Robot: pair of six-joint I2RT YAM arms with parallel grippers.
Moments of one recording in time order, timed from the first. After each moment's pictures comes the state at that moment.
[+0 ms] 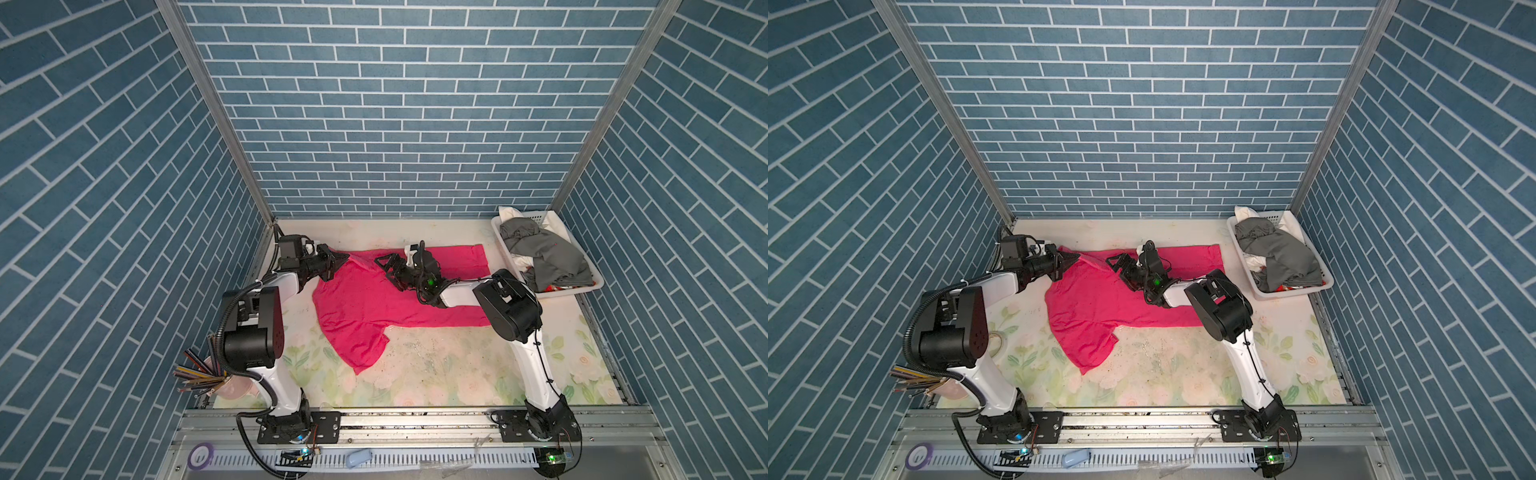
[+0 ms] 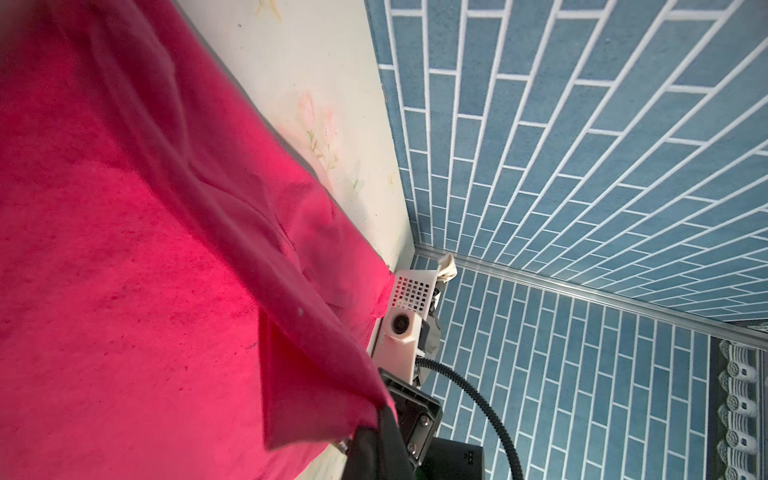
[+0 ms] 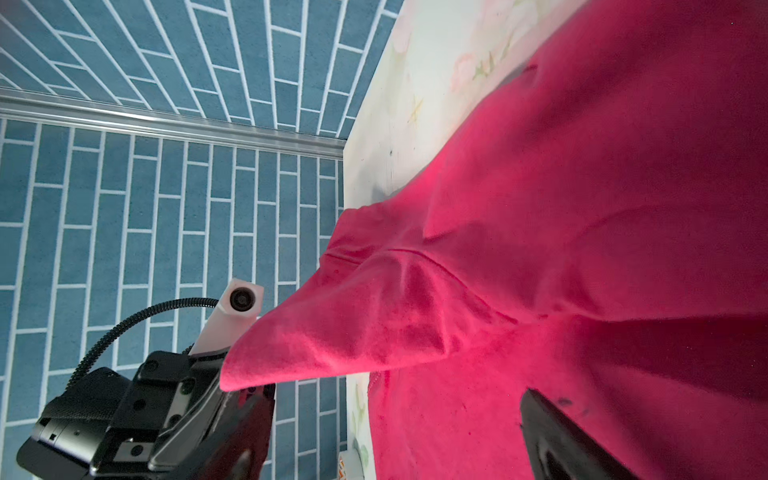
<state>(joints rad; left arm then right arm) 0.09 1.77 1.02 0.19 0.92 -1.22 0.75 2.25 1.33 0.65 -0.33 1.32</state>
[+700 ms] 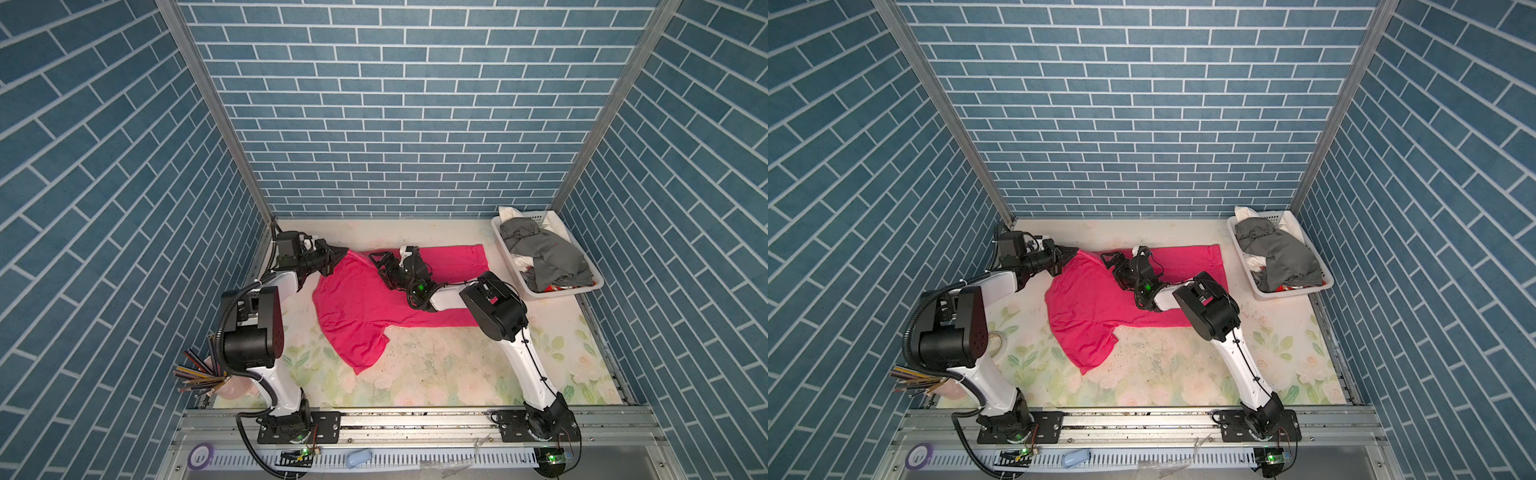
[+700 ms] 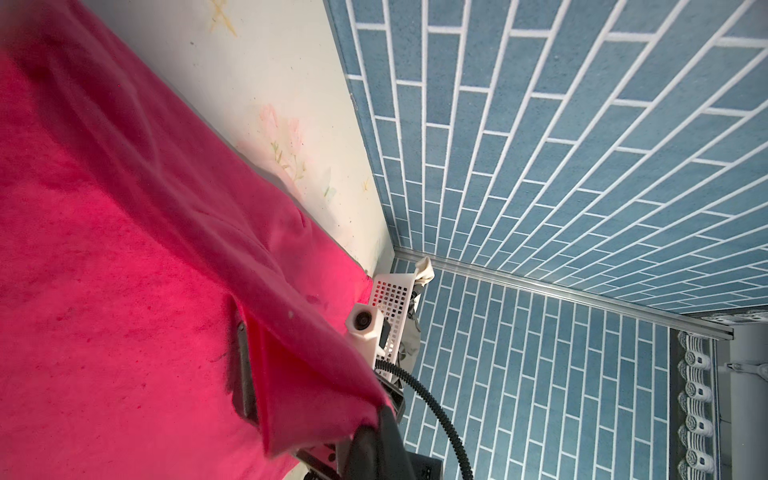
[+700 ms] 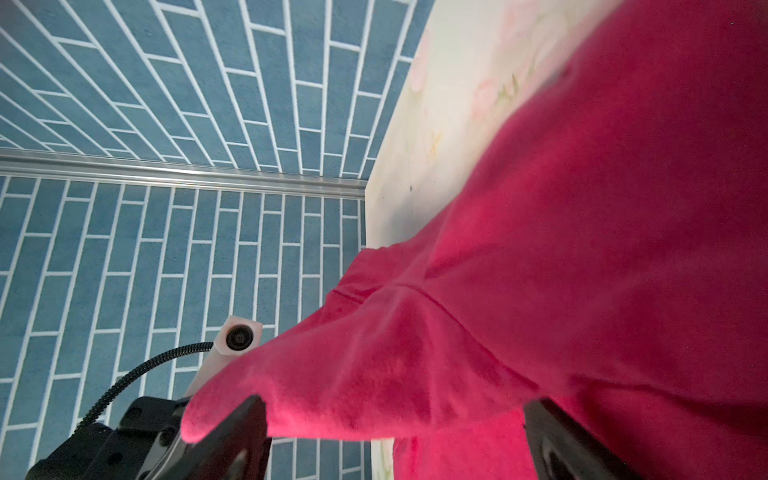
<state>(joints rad) 0.10 1.77 1.03 0.25 0.93 -1.28 0.78 2.38 1.43 0.78 -0.19 1.37</state>
